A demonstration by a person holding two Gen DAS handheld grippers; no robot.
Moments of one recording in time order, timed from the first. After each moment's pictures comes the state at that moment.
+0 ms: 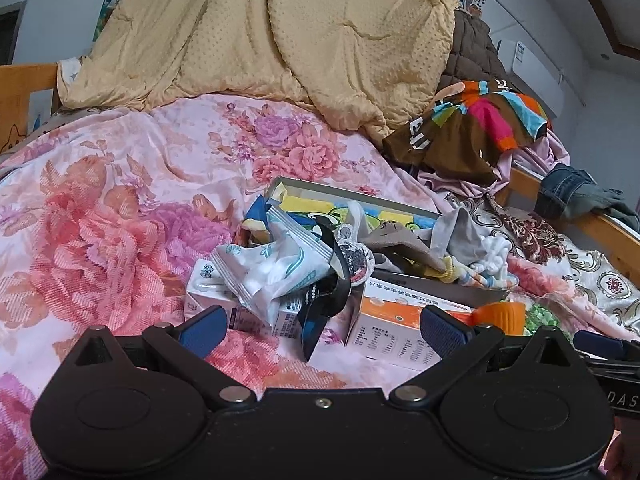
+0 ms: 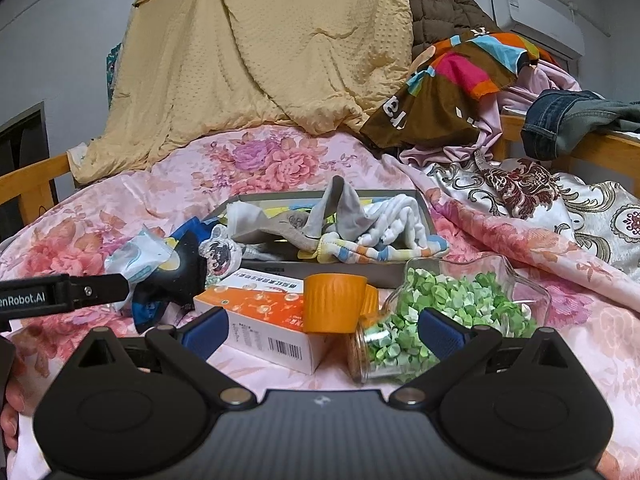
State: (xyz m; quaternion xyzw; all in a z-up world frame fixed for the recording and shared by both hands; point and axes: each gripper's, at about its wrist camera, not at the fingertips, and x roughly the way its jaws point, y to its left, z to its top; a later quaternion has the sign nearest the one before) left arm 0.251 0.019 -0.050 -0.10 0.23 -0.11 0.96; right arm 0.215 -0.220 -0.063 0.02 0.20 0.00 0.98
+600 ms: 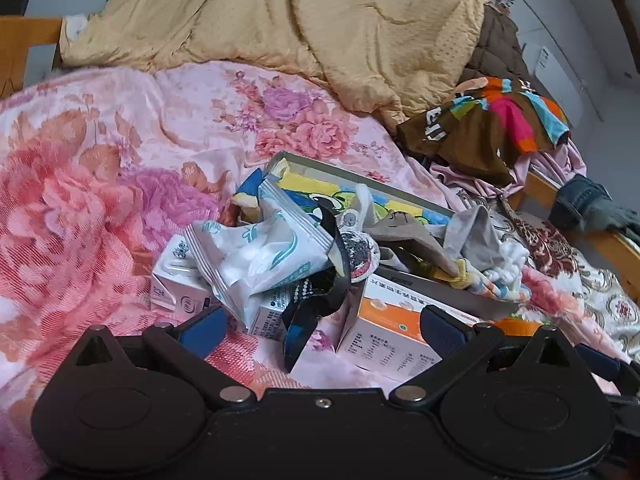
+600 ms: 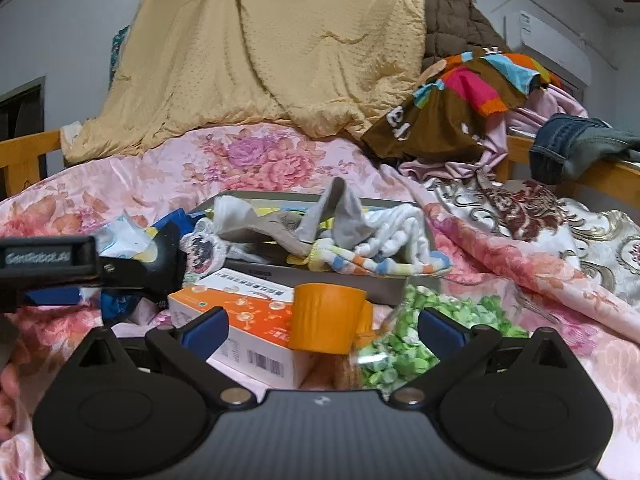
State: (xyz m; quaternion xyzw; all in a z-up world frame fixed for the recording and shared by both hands) left arm 0.291 0.008 -0.070 -0.16 0.26 -0.11 0.95; right arm 0.239 -0.210 -0.075 -0.03 0.18 0.00 0.98
